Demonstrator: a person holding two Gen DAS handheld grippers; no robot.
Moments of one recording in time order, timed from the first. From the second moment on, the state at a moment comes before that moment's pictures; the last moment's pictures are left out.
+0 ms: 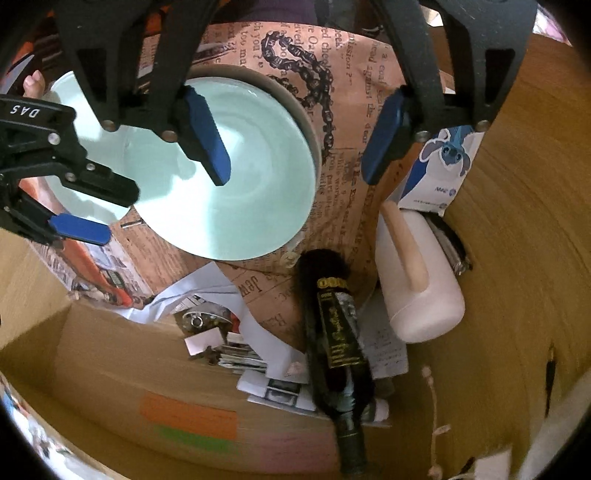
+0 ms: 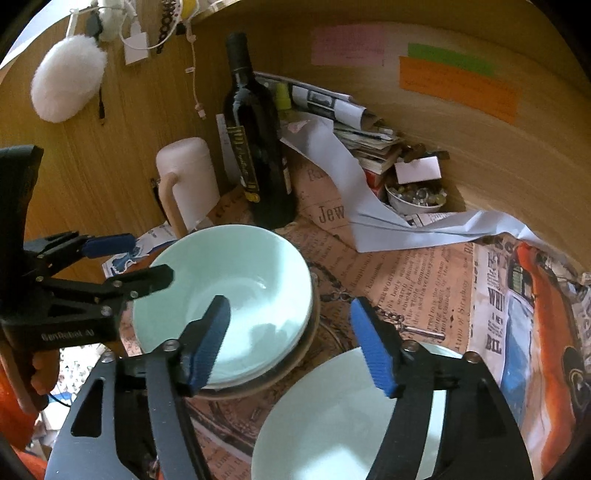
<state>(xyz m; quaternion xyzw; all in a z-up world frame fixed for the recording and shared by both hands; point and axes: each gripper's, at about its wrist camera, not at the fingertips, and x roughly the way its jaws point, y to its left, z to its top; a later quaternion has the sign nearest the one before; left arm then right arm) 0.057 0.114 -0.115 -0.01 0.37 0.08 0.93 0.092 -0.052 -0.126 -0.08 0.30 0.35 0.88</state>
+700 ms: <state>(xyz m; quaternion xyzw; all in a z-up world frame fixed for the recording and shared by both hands) 0.066 0.138 -0.147 -0.11 0.43 0.02 0.90 0.125 -0.037 -0.157 -0.05 0.41 0.37 0.83</state>
